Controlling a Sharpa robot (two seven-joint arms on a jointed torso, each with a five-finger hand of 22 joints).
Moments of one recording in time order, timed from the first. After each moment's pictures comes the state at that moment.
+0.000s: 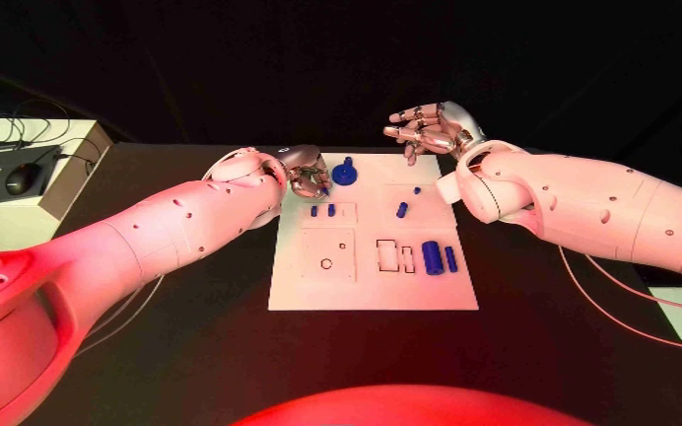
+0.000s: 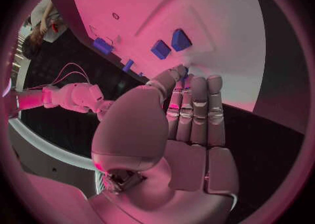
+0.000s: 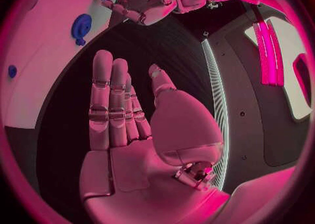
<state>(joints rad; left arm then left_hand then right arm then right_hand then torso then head) 1.16 -0.33 -0.01 0.90 -1.41 -0.12 0.02 1.41 -0.05 0.34 -0.17 0.29 1.15 0.13 0.06 0.06 1.24 0.08 0.06 0.06 1.07 0.01 1.26 0.38 0.17 1.05 0.03 0.78 1.29 1.20 -0.78 -0.08 1.31 -0.46 -0.51 0.32 1.22 -0.01 -0.07 -0.04 0.34 0.89 0.17 0.16 0.07 0.95 0.08 0.78 0.34 1.32 0.01 0.49 0.56 0.15 1.45 -0.01 0.19 0.89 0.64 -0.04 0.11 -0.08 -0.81</state>
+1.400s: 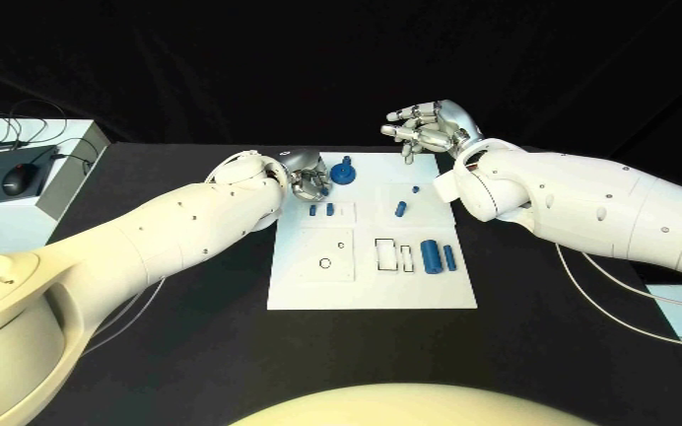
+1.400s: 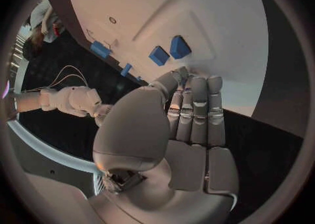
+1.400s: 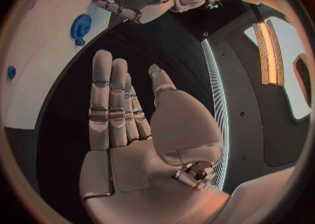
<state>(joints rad) 1.16 -0.31 -0.03 0.88 -1.41 -0.12 0.00 1.41 -0.05 0.34 -0.17 0.29 1.10 0.11 0.06 0.06 1.19 0.09 0.06 0.06 1.05 0.02 1.26 0.38 0.18 1.05 0.03 0.77 1.29 1.20 -0.77 -0.08 1.31 -0.46 -0.51 0.32 1.22 -0.01 -0.07 -0.04 0.34 0.89 0.17 0.16 0.07 0.95 0.09 0.78 0.34 1.32 0.01 0.49 0.56 0.15 1.45 -0.01 0.19 0.89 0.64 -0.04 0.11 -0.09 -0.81</state>
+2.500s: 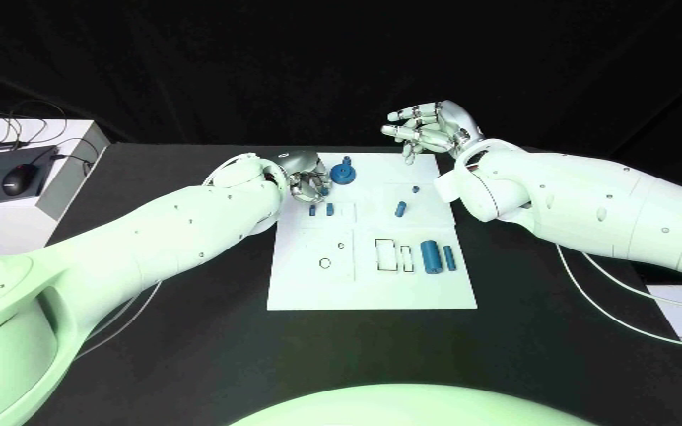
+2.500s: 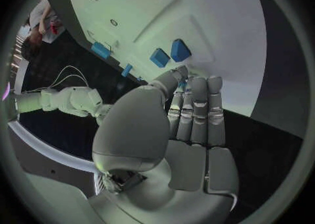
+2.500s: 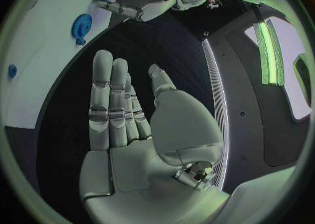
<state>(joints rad) 1.15 -0.33 -0.03 0.91 -1.41 -0.14 0.00 1.42 -0.07 0.33 -0.17 0.29 1.02 0.09 0.06 0.06 1.12 0.11 0.10 0.06 1.03 0.04 1.27 0.35 0.19 1.05 0.03 0.76 1.30 1.20 -0.77 -0.08 1.31 -0.46 -0.51 0.32 1.22 -0.01 -0.07 -0.04 0.34 0.89 0.17 0.16 0.07 0.95 0.09 0.78 0.34 1.32 0.01 0.49 0.56 0.15 1.45 -0.01 0.19 0.89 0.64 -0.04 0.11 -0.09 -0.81</state>
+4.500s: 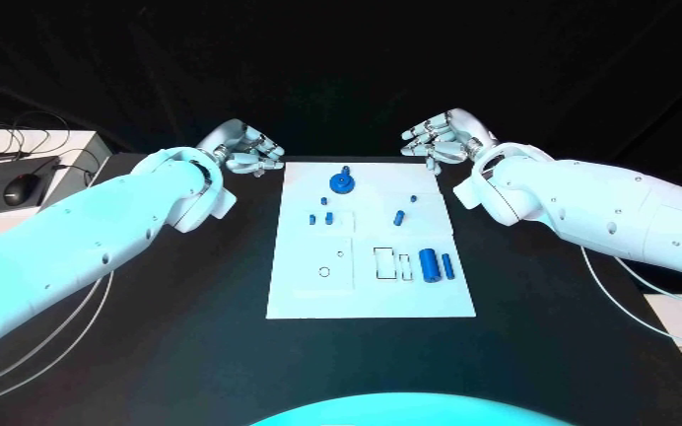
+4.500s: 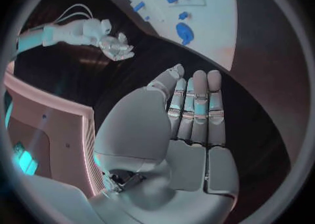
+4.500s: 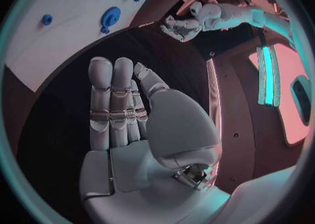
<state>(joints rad) 1.15 -0.62 0.11 1.12 -0.94 -0.27 0.05 1.42 -0.06 0.20 -0.09 0.29 1.09 0.13 0.07 0.07 1.01 0.11 0.34 0.06 0.96 0.04 1.10 0.16 0.18 1.01 0.06 0.58 1.21 1.20 -0.82 -0.08 1.25 -0.72 -0.48 0.28 1.32 0.00 0.11 -0.19 0.29 1.06 0.15 0.07 0.07 1.22 0.07 0.16 0.06 1.43 -0.03 0.56 0.59 0.15 1.46 -0.04 0.49 1.10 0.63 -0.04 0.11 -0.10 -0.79</state>
